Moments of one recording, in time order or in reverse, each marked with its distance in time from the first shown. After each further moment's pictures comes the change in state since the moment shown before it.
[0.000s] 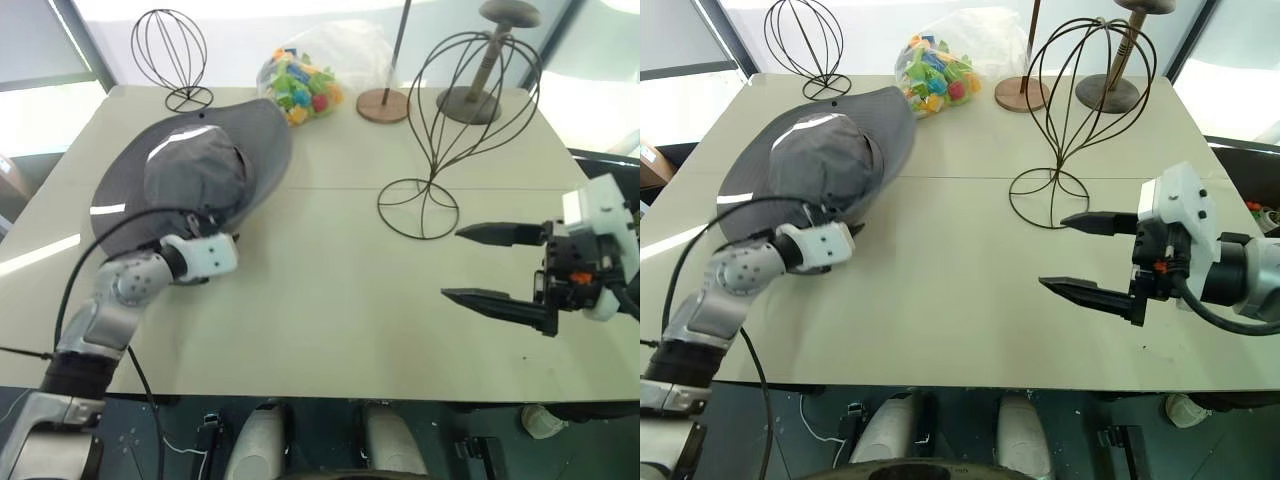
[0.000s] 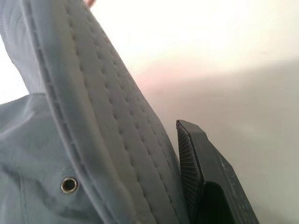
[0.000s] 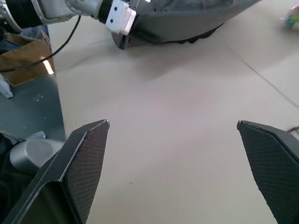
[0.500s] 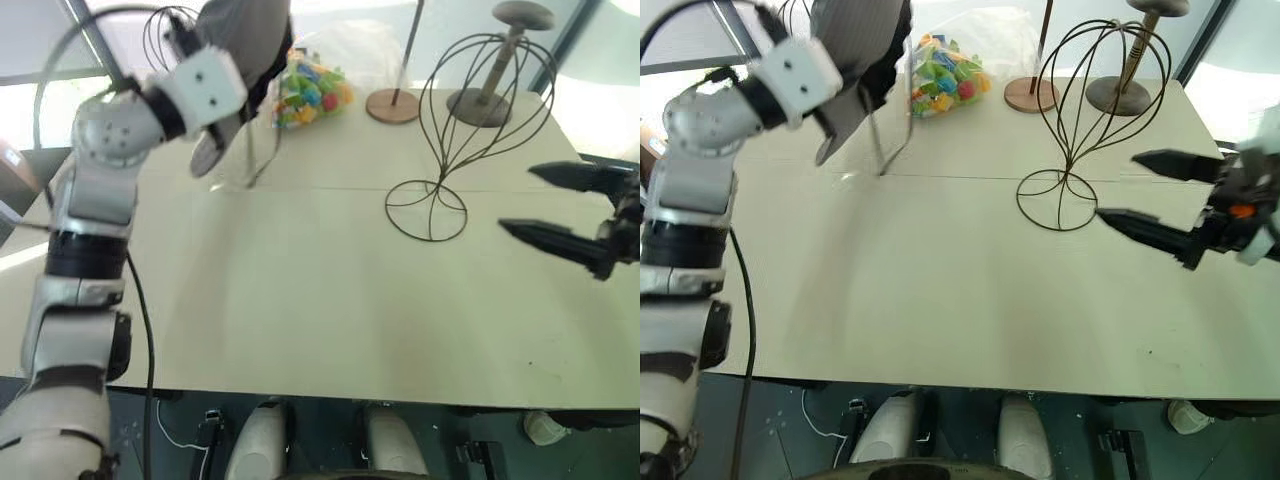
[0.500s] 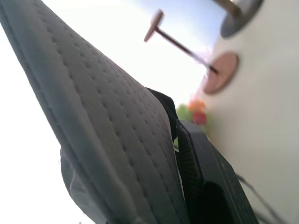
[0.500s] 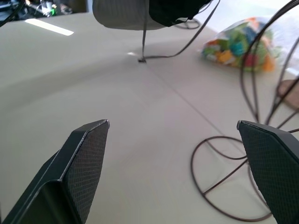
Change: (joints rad) left arm -0.673 -0.092 -0.022 0.183 -0.122 0.064 -0.067; right arm -0.059 -0.018 -0.158 0.202 -0.079 -0.034 -0.002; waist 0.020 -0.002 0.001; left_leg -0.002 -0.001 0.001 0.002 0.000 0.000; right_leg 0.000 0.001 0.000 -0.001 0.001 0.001
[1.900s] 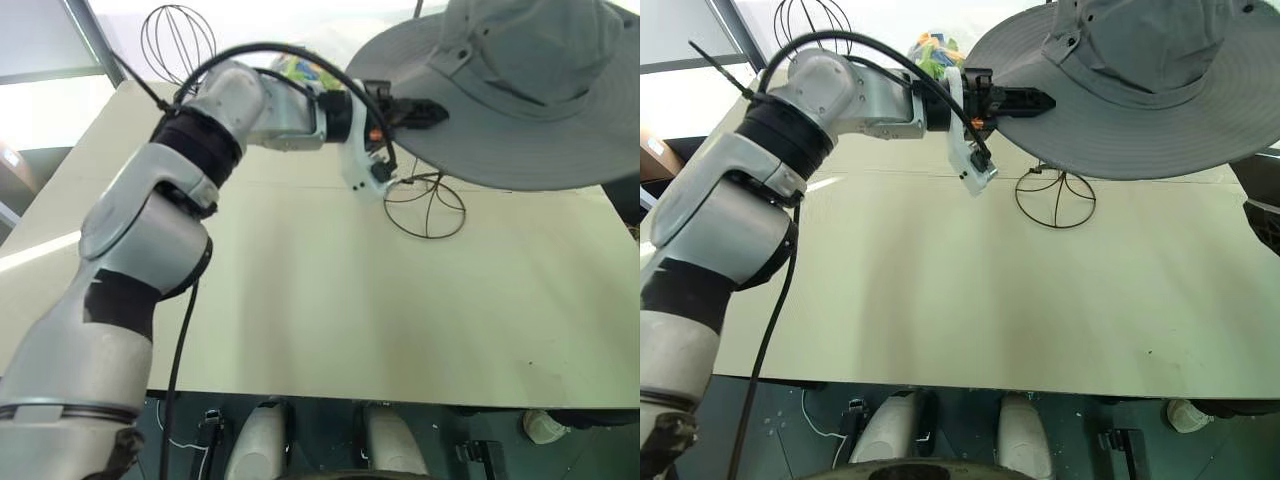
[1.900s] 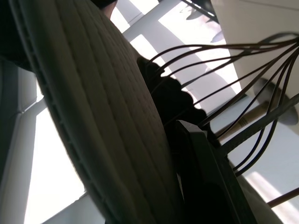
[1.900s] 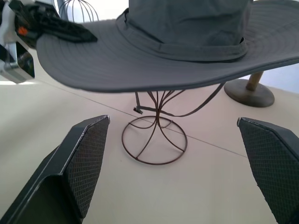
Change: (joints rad) left arm -0.588 -0.234 -0.722 0.681 1.092 -0.779 1.154; right arm 0.446 0.187 -0.639 -0.098 0.194 0.116 -0.196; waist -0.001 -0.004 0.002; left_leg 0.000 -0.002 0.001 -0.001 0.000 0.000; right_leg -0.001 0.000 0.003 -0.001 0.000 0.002
